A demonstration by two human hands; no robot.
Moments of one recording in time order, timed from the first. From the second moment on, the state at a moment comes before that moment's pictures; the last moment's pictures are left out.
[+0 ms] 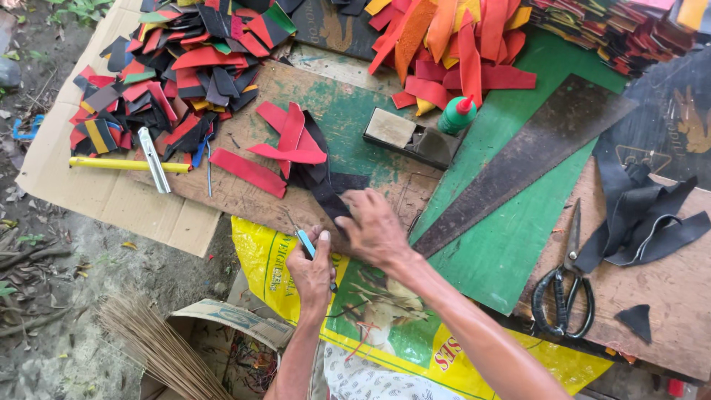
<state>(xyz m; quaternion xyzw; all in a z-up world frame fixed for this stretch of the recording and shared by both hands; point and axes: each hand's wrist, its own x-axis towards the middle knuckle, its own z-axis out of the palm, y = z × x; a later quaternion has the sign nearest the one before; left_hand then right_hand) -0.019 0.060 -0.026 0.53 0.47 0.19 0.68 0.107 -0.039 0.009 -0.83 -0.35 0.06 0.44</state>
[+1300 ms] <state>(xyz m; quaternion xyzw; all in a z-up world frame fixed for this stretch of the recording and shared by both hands) 0.065 0.028 0.025 0.84 0.18 -0.10 0.51 0.127 -0.246 -0.011 -0.92 -0.08 -0.12 0.36</state>
